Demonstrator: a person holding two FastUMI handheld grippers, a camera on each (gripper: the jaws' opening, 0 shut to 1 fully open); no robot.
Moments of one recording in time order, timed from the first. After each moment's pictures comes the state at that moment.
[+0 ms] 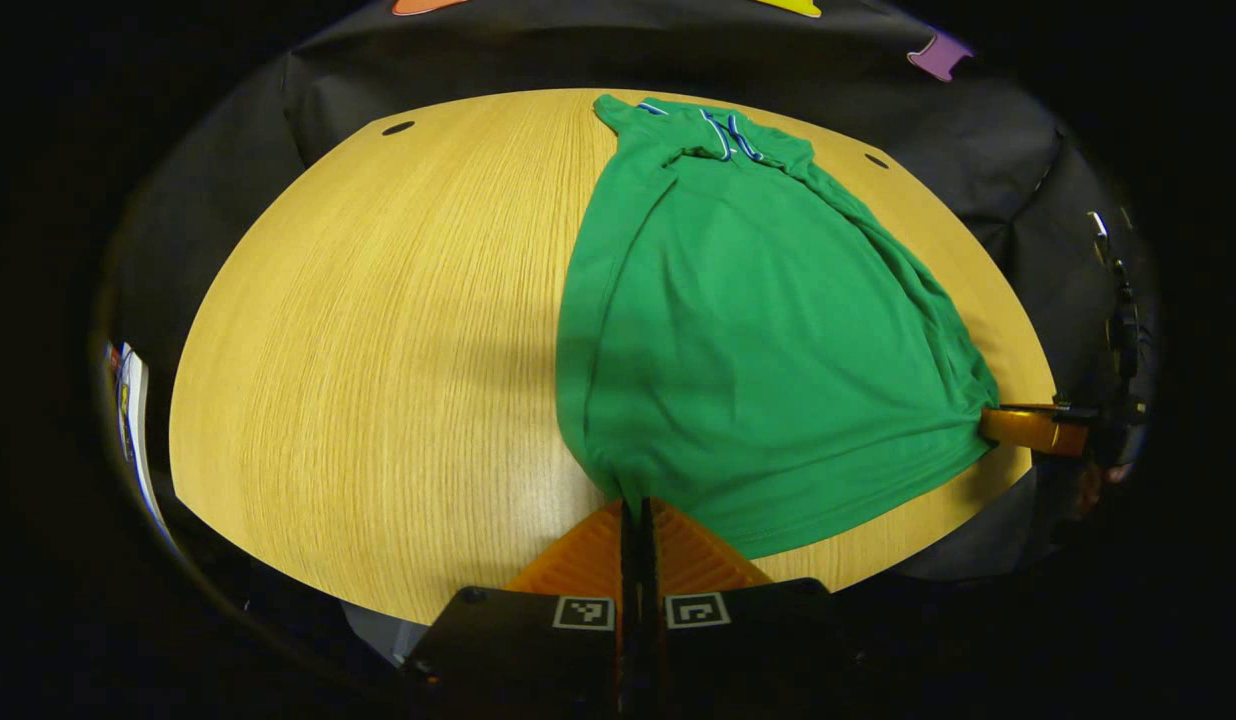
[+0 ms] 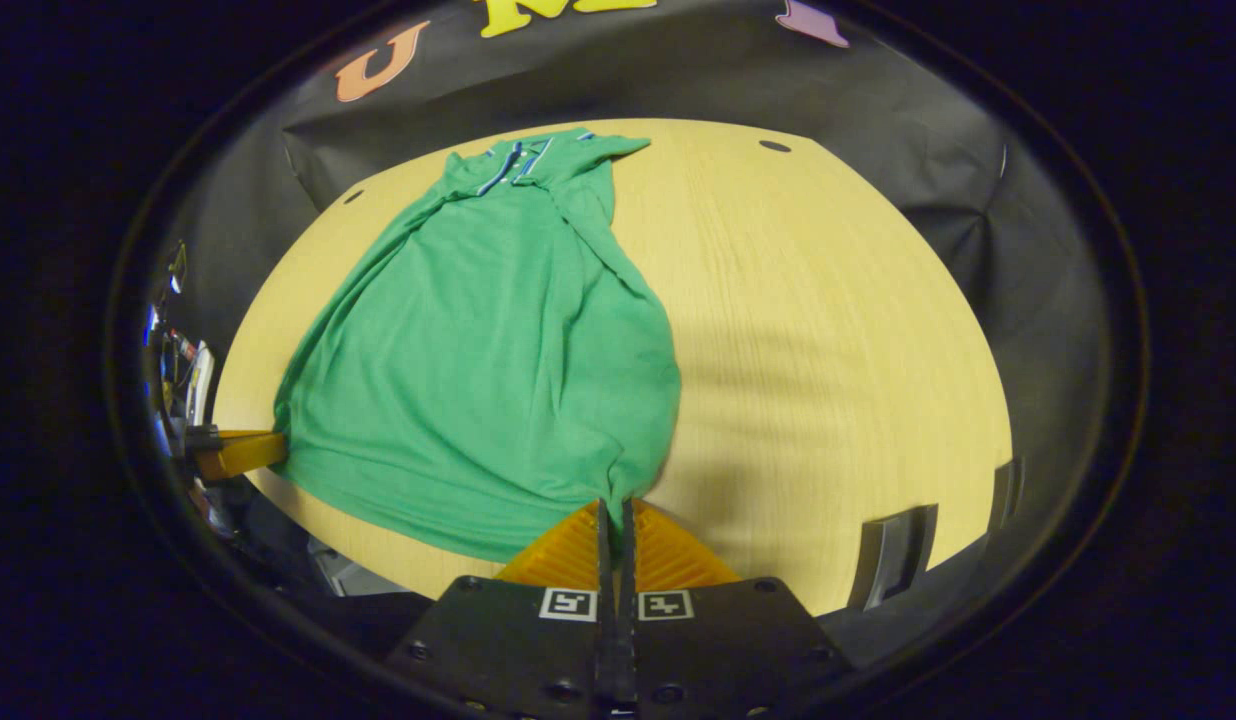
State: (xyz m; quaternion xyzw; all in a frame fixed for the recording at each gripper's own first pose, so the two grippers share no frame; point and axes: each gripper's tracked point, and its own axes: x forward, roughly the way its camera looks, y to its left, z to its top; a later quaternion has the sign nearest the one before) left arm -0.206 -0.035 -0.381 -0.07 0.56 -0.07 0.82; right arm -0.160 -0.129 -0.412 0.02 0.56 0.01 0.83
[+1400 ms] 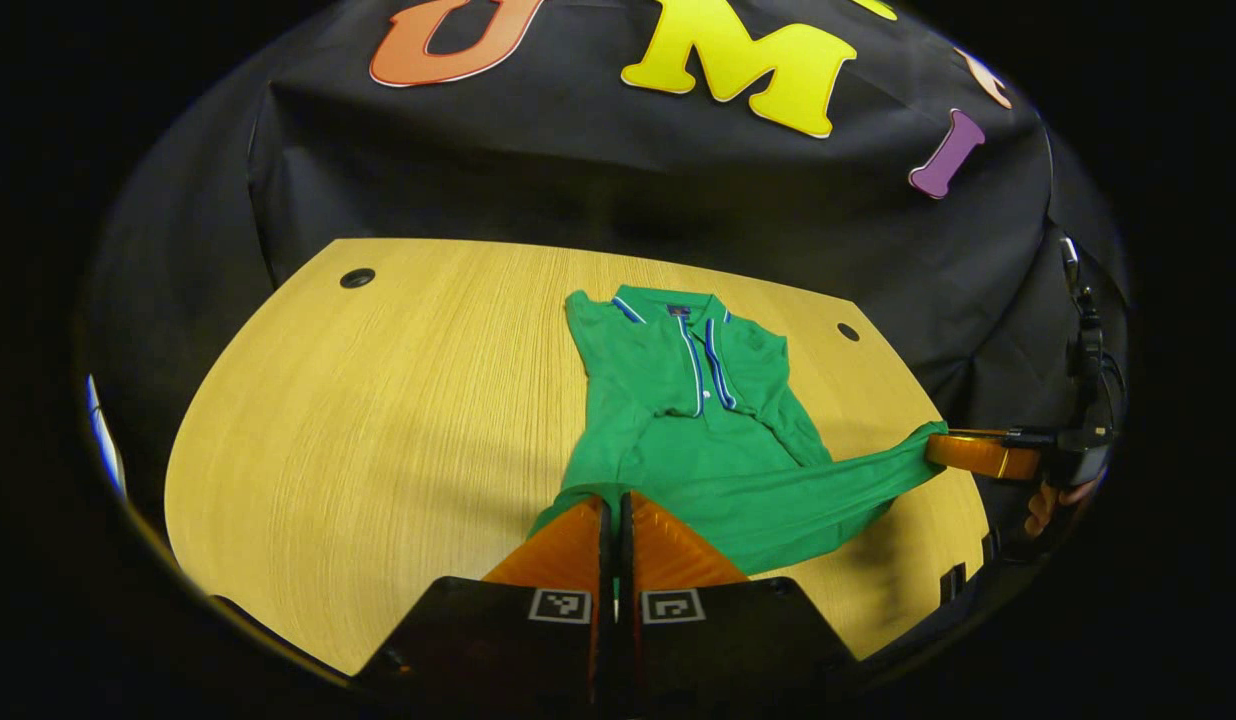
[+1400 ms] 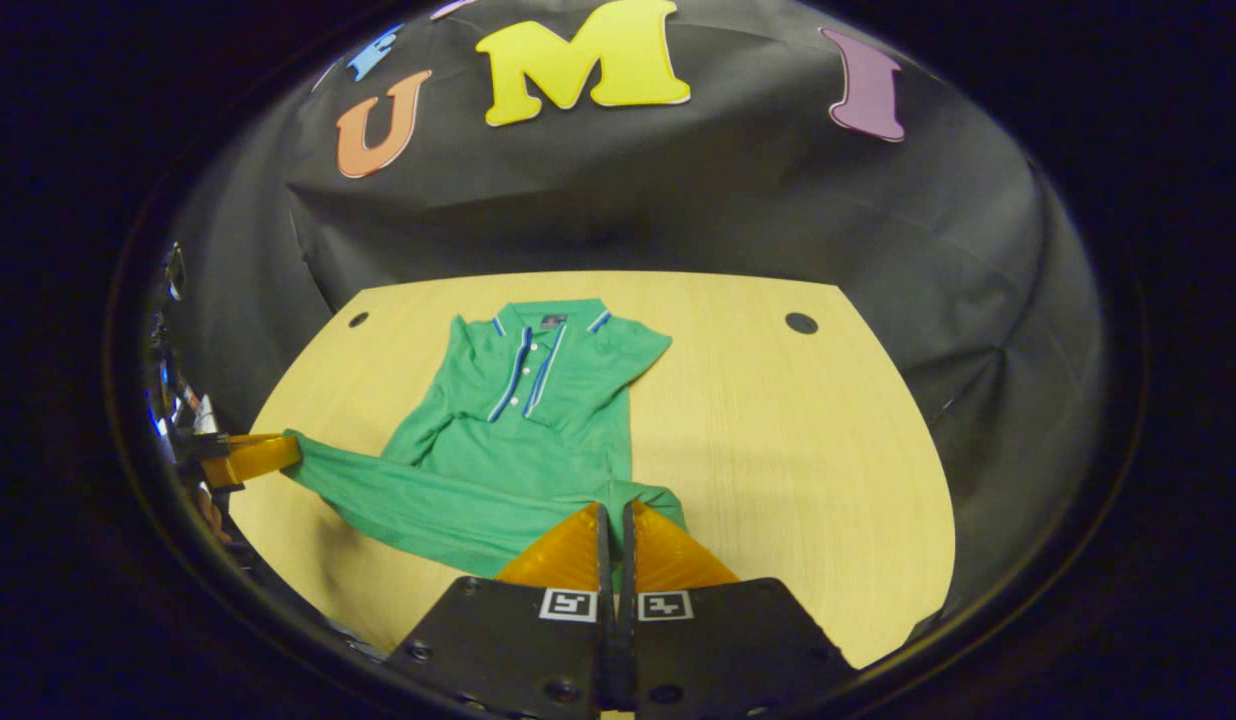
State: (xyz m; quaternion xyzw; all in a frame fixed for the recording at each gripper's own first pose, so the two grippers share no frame) left arm -0.085 -0.043 -0.368 -0.08 0.40 -0.09 0.91; right arm 0.055 -0.110 -0.290 0.03 0.42 0.03 0.91
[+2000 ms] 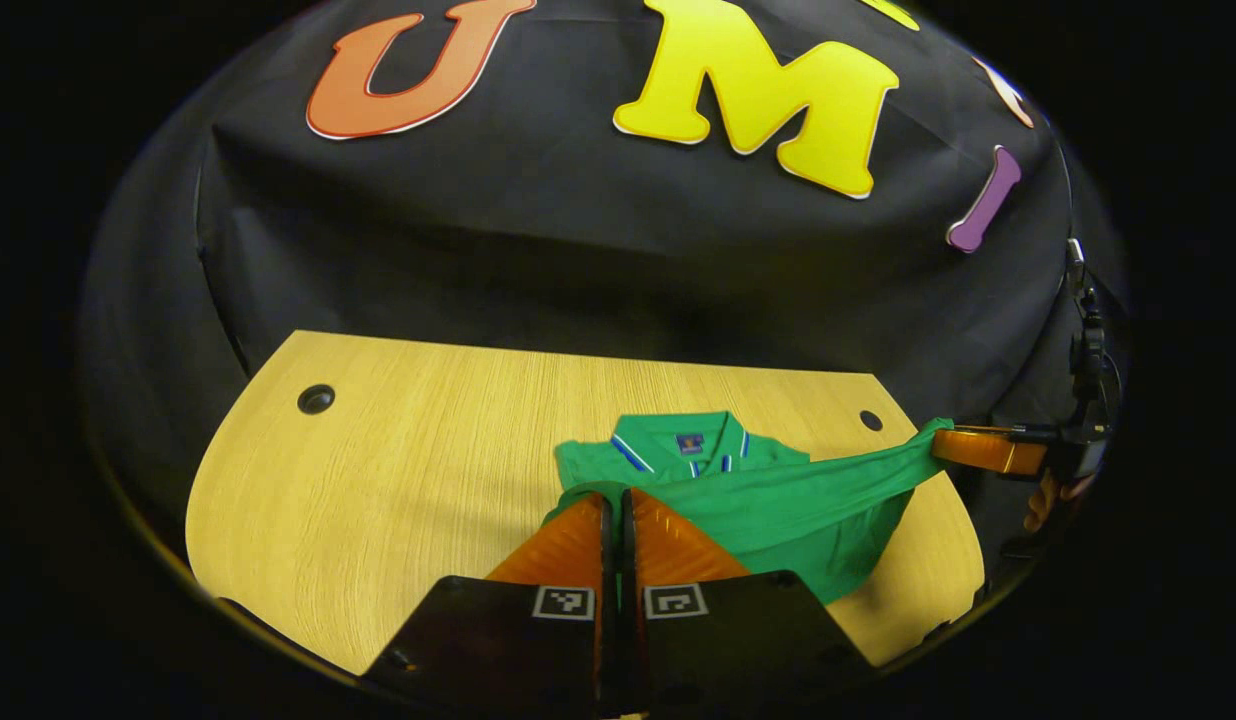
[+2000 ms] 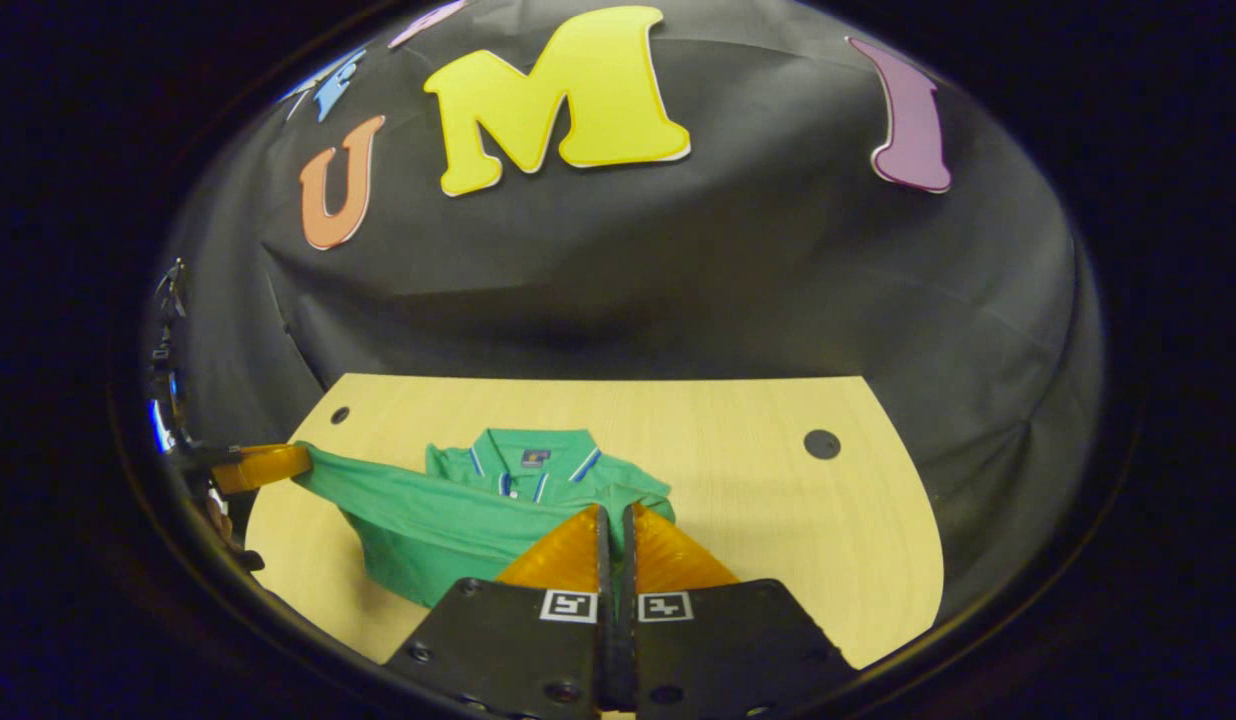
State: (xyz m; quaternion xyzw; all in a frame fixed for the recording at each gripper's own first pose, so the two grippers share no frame) left arm -0.013 -0.041 -0.359 -0.08 0.34 -0.08 0.93; right arm 0.225 -0.119 -0.241 0.04 0.35 0.04 0.93
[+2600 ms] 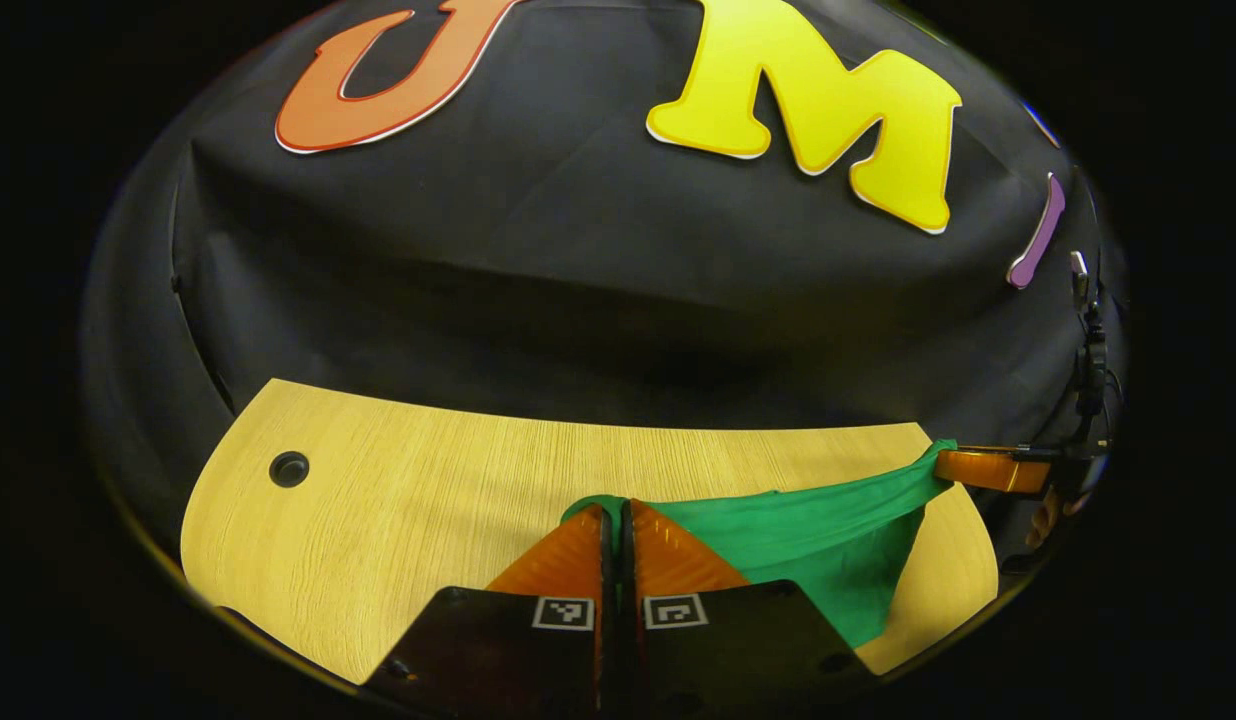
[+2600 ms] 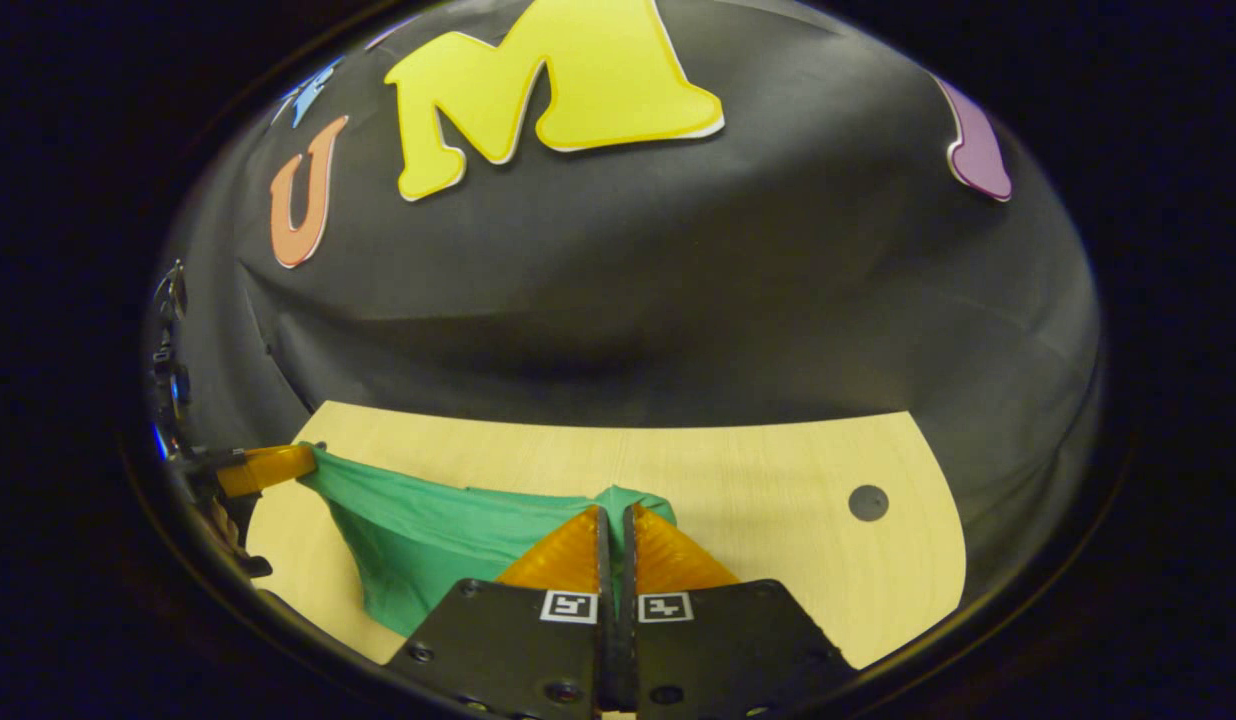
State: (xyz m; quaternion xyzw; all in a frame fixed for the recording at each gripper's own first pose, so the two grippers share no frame) left arm 0.027 -0.038 -0.367 -0.07 0.33 -0.07 0.94; right arm 0.334 -0.104 -0.262 0.04 0.34 0.05 0.94
